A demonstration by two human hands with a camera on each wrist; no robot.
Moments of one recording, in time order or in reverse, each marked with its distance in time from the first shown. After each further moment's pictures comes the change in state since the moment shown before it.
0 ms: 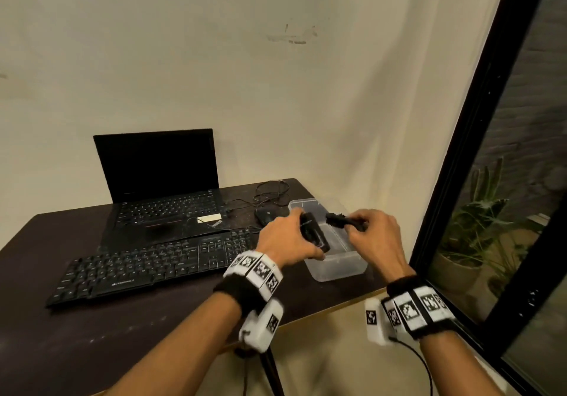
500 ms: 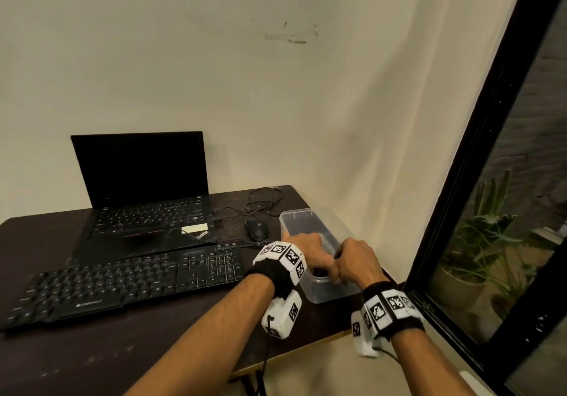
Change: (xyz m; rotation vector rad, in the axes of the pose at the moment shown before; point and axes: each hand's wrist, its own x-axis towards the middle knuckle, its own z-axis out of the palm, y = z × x) left_hand 0.091 0.028 0.036 0.161 -0.396 -0.117; right_hand 0.061 0.039 0.059 -0.369 -0.434 0.197
